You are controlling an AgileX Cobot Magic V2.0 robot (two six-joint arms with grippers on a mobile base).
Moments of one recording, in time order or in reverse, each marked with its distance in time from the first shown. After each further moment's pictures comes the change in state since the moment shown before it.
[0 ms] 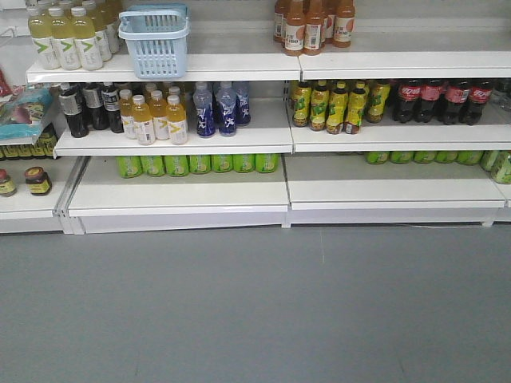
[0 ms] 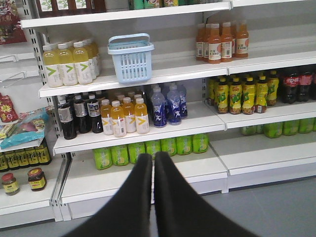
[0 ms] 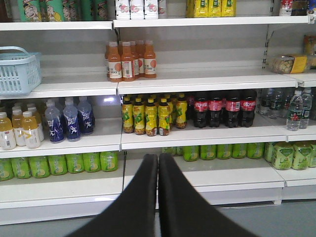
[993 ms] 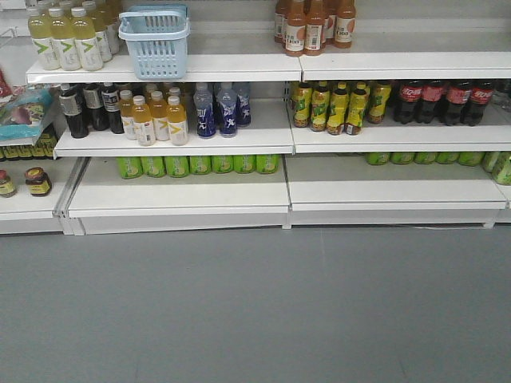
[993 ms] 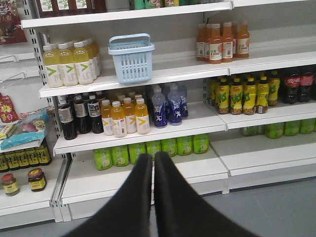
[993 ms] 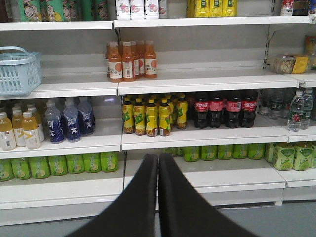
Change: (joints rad) left arm 0.000 -0.001 0.000 0.000 0.000 0.000; right arm 0.000 0.000 0.000 0.000 0.000 0.000
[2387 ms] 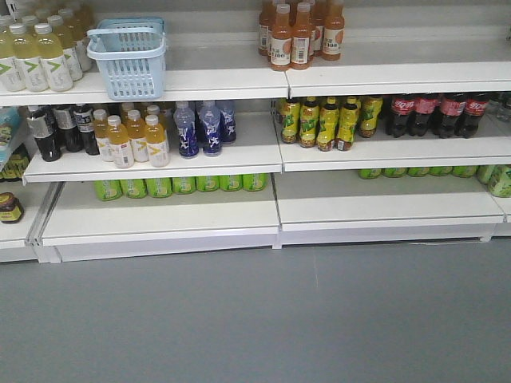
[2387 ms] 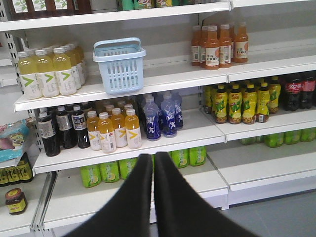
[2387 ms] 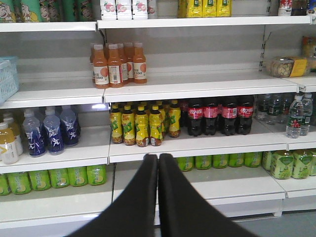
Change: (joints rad) left arm 0.000 0.000 0.000 0.000 0.000 0.000; right arm 0.000 0.000 0.000 0.000 0.000 0.000
